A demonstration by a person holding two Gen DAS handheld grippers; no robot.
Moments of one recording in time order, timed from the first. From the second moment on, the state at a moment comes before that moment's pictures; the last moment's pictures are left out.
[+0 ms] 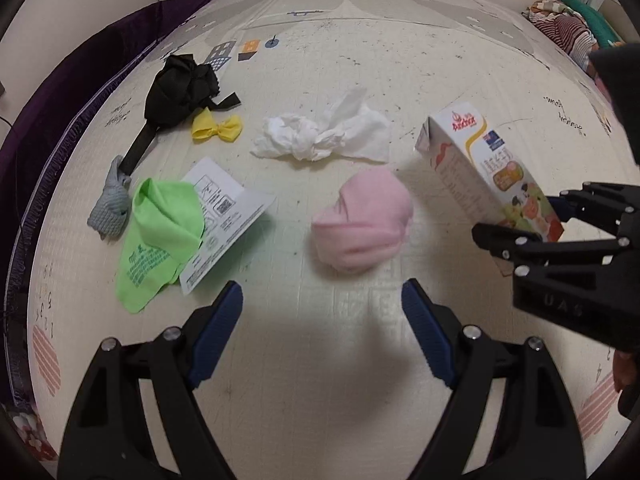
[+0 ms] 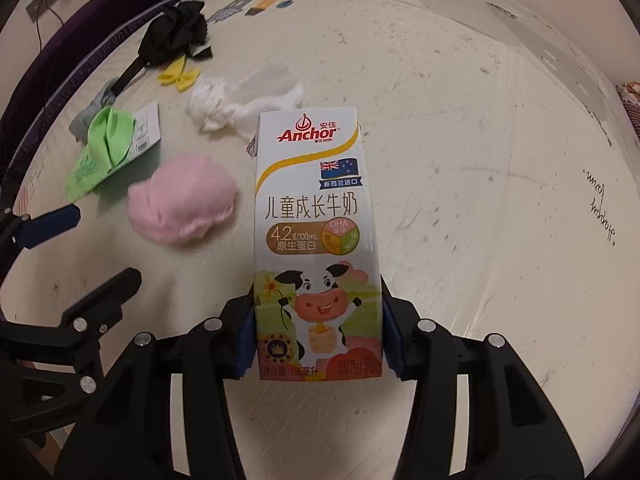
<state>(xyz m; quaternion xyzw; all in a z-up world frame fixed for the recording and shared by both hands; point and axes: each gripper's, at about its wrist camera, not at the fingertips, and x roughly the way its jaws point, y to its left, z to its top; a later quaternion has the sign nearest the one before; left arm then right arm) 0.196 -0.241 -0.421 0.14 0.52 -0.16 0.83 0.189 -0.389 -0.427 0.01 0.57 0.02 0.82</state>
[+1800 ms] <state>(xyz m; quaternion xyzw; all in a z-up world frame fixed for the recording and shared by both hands) 0.050 -0.294 -0.224 0.23 0.45 -0.39 0.77 -0.037 -0.428 -0.209 0.11 0.51 -0.15 0.84</state>
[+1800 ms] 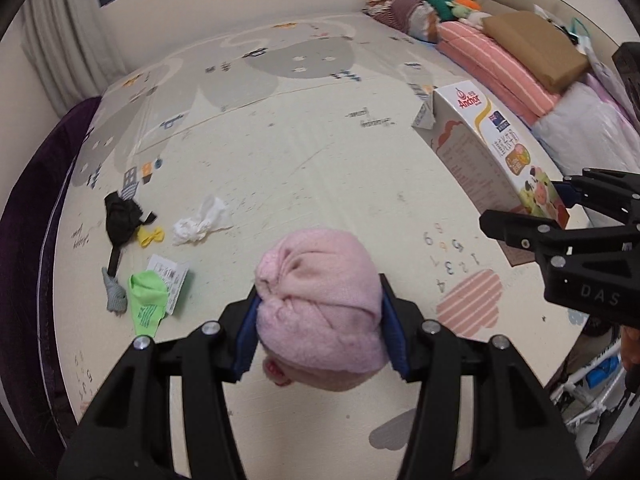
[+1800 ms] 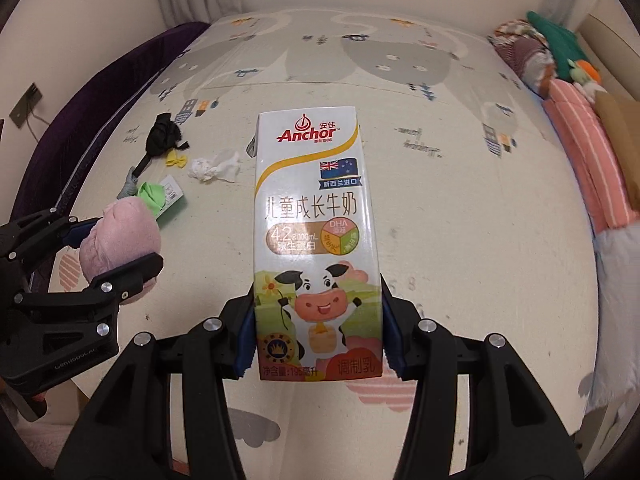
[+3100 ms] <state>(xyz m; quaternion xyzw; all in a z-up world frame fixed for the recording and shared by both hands) -0.503 -0.544 -0.373 0.45 0.33 -0.72 0.42 -0.654 -0.543 -0.379 0.42 0.43 -0.51 0.61</state>
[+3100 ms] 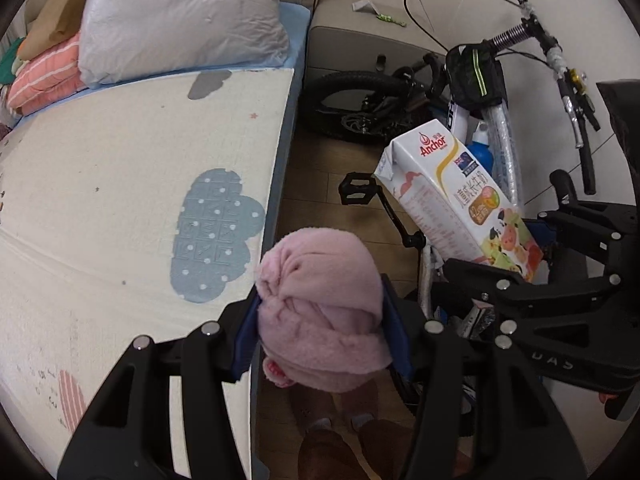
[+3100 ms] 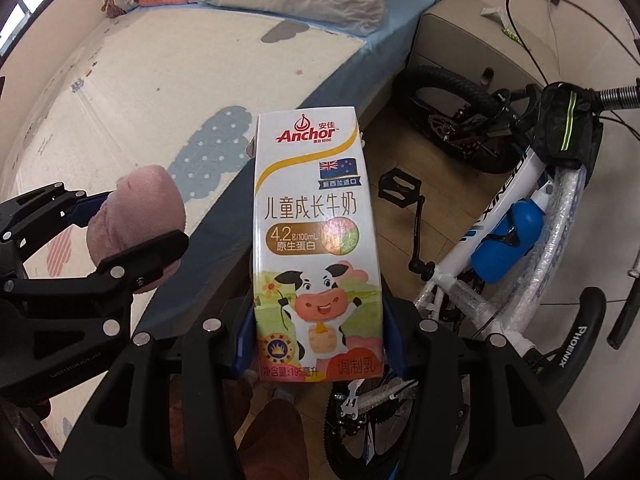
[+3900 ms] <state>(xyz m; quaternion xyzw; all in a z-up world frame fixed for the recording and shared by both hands) -0.504 -0.578 -0.393 0.47 0.33 -0.71 0.42 -0.672 -0.558 -0.406 0.43 0.45 -0.49 0.61</state>
